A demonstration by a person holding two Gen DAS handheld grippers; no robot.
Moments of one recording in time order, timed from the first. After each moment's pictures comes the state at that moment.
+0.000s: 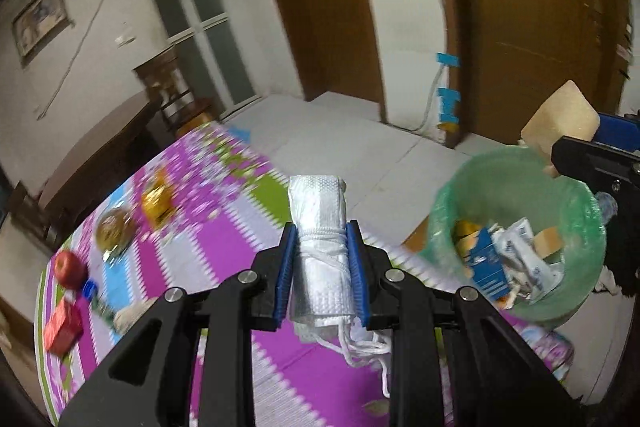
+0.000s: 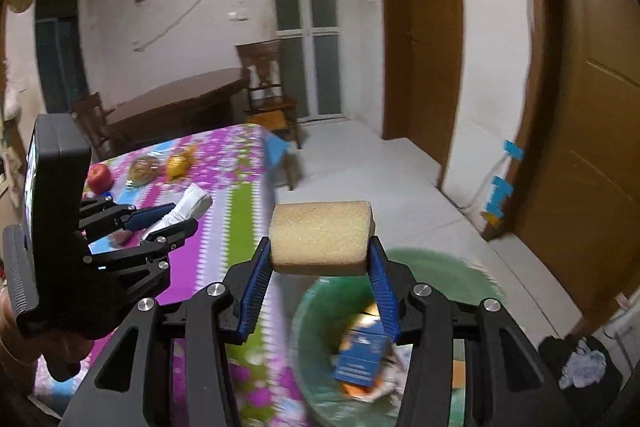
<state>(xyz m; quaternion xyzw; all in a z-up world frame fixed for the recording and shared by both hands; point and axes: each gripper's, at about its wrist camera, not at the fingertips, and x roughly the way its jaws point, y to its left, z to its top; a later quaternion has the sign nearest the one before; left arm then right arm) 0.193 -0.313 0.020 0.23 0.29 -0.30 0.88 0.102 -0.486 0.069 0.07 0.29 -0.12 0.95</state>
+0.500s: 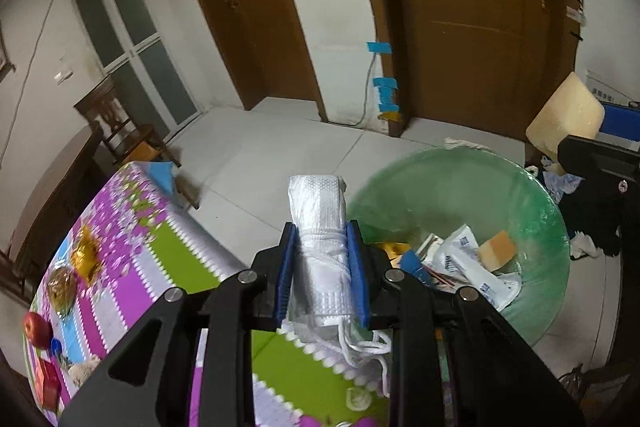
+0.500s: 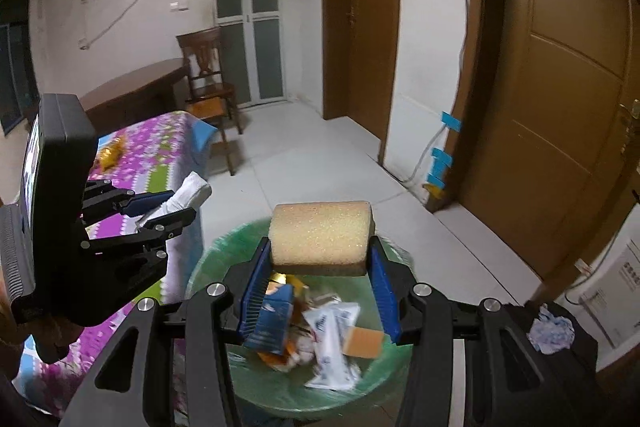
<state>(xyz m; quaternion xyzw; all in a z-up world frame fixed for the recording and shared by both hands) 0.164 -0.406 -0.002 0.28 0.29 -0.38 0.83 0.039 -0.570 0.050 0.08 0.33 -0.21 0.92</state>
